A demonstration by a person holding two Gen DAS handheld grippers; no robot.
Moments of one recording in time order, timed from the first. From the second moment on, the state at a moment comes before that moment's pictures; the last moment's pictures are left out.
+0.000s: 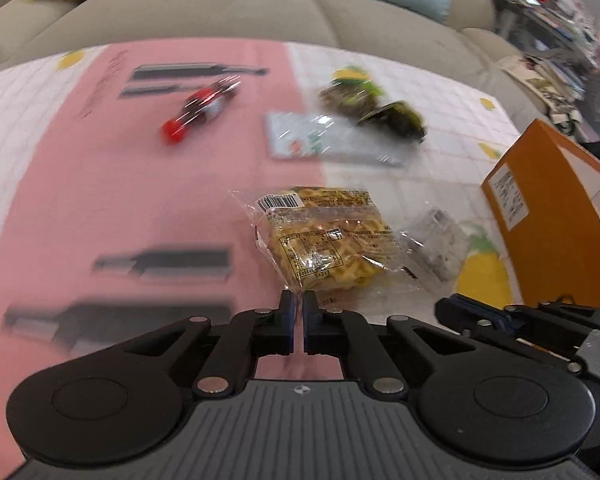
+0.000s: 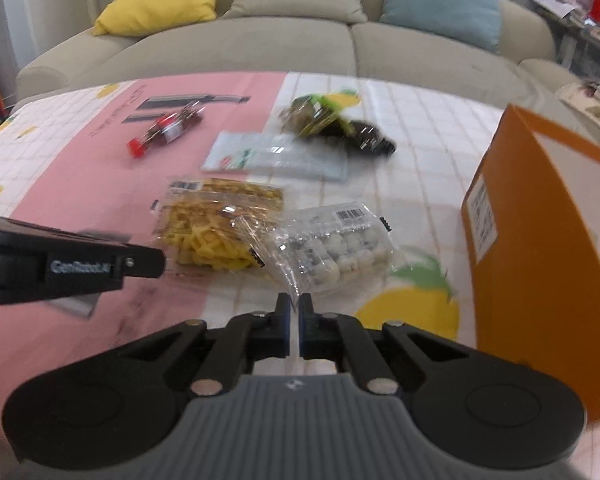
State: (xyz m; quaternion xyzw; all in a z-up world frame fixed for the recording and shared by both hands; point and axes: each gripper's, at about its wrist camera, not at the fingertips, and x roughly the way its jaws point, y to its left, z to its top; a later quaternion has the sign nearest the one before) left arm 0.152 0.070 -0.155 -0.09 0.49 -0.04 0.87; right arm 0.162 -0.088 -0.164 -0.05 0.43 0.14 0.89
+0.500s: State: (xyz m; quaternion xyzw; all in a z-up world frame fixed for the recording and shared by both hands) left arm 0.064 0.070 -0.148 -0.11 0.53 -0.01 0.84; right arm 0.084 -0.100 -0.160 -0.02 0.52 0.15 0.84
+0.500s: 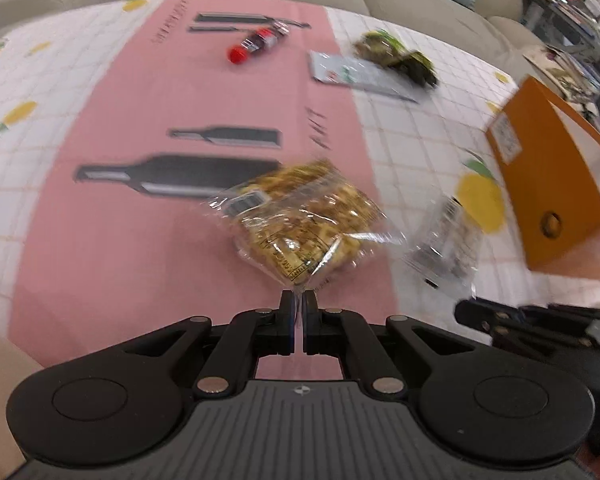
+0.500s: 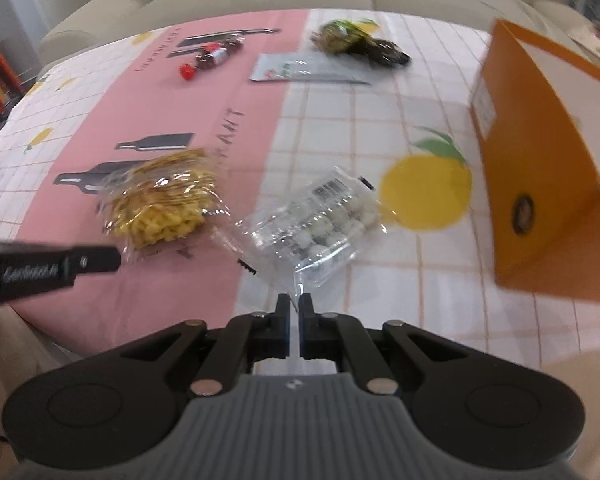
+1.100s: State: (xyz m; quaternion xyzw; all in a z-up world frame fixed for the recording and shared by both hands) left arm 0.068 0.048 -0.121 -0.04 0.49 -0.11 0.87; right arm 0.080 -0.154 -0.149 0.10 0.49 0.10 0.86
